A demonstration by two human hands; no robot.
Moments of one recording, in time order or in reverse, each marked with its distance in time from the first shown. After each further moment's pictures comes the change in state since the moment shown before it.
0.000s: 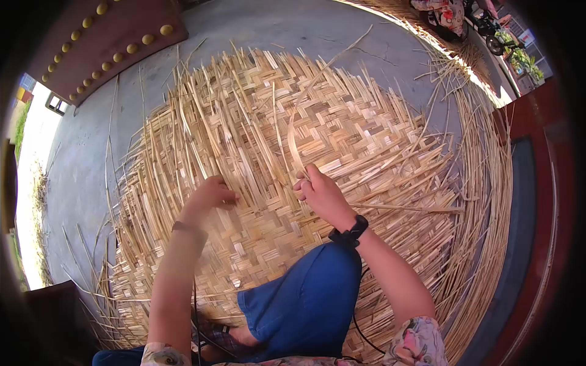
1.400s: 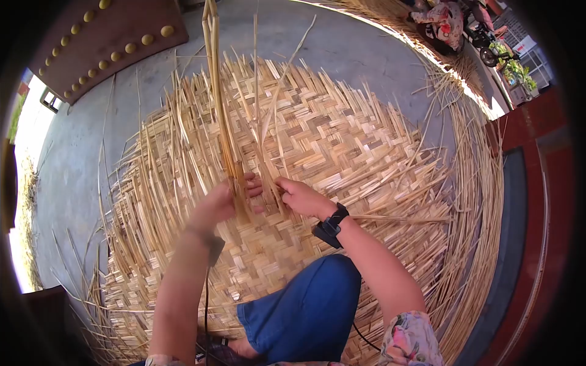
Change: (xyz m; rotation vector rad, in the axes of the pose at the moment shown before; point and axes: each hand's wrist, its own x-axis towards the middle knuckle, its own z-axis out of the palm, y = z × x) left_hand 0.023 0.010 0.018 -0.758 -0.486 -0.040; right_hand 0.075 0.025 0.031 -0.066 -0.470 -0.090
